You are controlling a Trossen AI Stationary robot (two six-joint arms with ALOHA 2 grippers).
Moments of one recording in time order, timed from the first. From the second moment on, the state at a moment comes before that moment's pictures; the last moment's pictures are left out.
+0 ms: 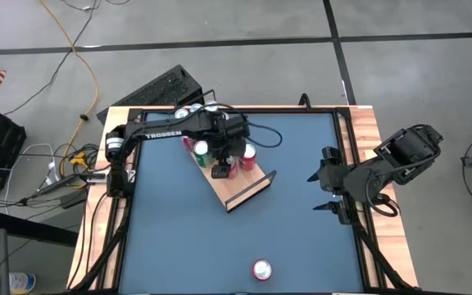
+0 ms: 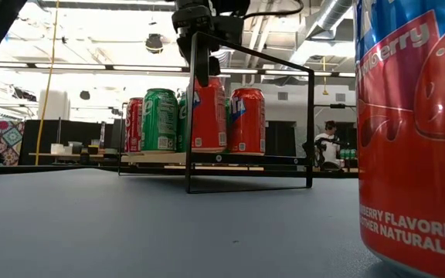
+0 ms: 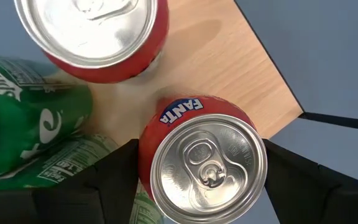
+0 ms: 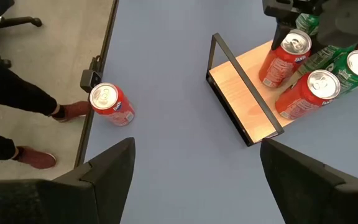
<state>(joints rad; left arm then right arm) 0.21 1.92 1.84 -1.15 0.14 0.23 0.58 1.47 2.11 -1.57 0.27 0.41</state>
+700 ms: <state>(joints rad) 0.22 1.91 1.79 -1.12 0.15 0.22 0.57 1.47 2.11 -1.57 0.27 0.41</state>
